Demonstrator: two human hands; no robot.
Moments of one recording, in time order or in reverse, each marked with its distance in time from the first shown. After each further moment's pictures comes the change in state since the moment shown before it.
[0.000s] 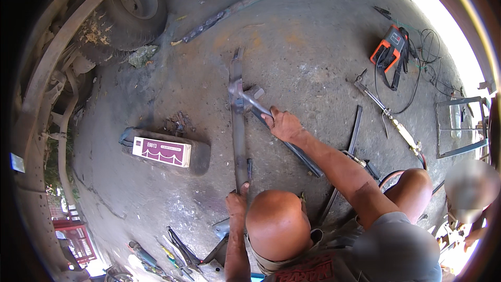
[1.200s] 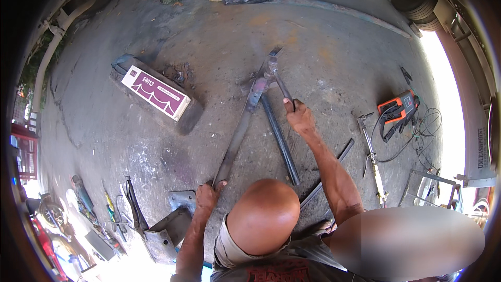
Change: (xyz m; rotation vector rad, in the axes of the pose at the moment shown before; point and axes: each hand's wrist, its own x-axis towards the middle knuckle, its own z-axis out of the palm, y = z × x) left_hand -0.045 -0.050 0.020 0.000 0.068 0.110; right_hand 0.022 0.011 -0.012 -0.158 -0.088 0.126
